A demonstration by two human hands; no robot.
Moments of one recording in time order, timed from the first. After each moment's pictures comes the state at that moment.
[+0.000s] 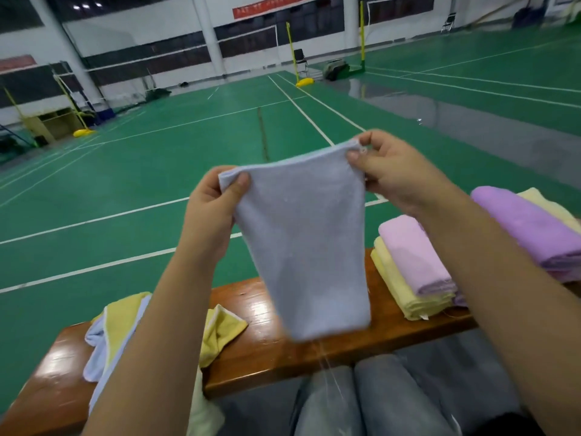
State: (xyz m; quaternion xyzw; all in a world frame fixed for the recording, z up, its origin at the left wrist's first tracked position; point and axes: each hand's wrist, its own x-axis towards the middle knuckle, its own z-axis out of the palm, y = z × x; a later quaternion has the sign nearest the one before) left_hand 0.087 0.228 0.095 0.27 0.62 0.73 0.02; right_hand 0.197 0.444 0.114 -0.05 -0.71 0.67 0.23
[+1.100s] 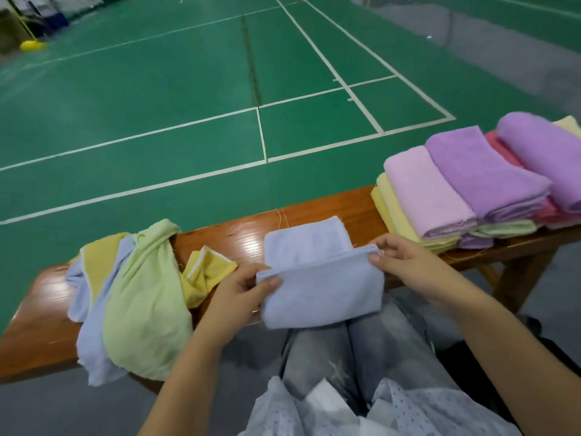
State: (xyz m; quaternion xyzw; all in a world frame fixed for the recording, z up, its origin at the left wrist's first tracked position) left_hand 0.146 0.175 -0.080 0.15 0.77 0.57 0.25; right_hand 0.262 0.434 -0.086 -0.19 -0.72 0.66 0.01
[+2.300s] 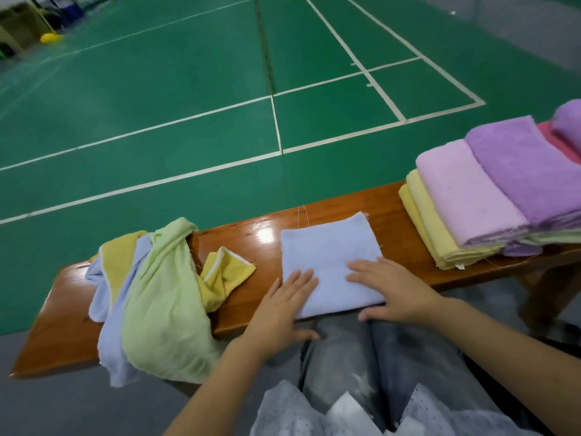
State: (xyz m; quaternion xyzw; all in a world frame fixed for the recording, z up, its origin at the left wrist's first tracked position) left_hand 0.110 0.175 -0.177 0.49 0.86 0.08 0.14; right_hand 0.214 0.433 -0.180 0.07 -0.98 0.19 -0.05
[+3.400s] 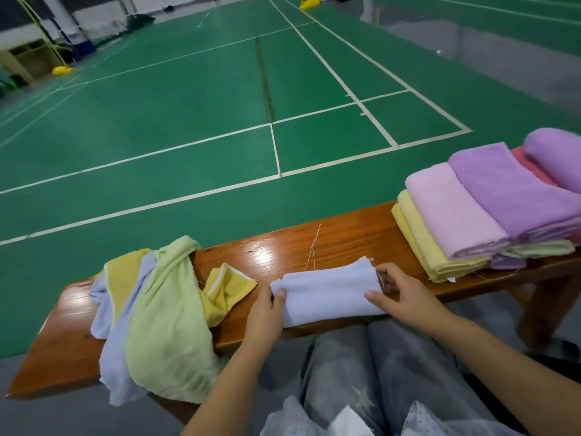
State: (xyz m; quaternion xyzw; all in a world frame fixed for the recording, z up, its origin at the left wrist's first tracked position) left_hand 0.109 0.189 -0.161 0.06 0.89 0.42 0.17; right_hand 0.236 0.425 -0.154 -0.17 -0.86 0.47 0.02
